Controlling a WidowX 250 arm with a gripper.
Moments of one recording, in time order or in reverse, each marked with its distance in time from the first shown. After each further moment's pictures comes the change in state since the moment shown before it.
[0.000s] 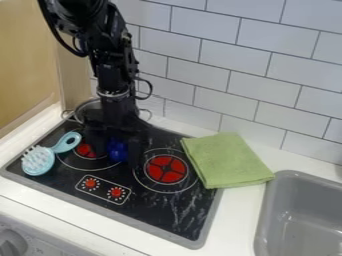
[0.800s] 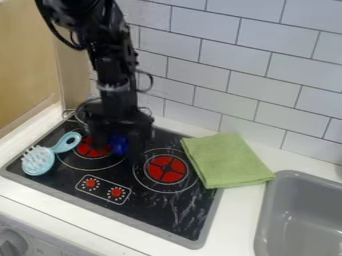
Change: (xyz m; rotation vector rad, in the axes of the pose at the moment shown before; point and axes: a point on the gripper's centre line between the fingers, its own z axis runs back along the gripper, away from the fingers) arm 0.004 -0.007 0.023 -0.020 -0.072 -0.002
